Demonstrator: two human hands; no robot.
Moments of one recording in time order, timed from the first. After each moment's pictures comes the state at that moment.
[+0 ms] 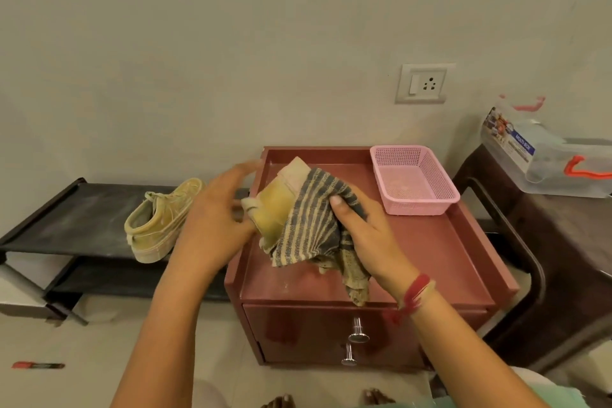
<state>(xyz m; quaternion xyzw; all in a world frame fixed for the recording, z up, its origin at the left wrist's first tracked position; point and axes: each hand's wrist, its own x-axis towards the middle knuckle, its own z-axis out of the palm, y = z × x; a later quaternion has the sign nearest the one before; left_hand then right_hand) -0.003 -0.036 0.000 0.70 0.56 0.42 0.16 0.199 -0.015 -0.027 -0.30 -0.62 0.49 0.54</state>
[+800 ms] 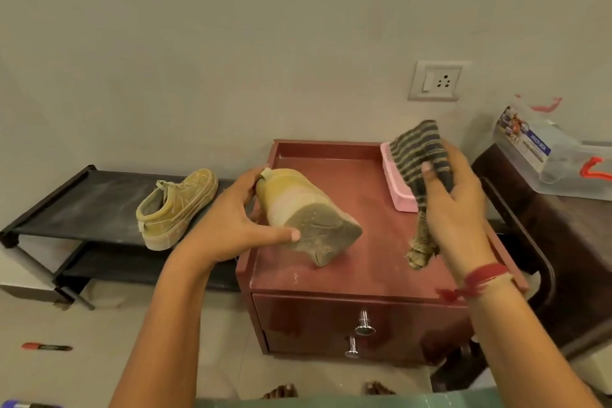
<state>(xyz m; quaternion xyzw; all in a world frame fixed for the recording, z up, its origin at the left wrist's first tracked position) -0.018 -0.036 -0.013 0.64 0.54 0.39 0.38 0.247 -0.015 0.004 -0.51 -0.56 0.25 0.60</state>
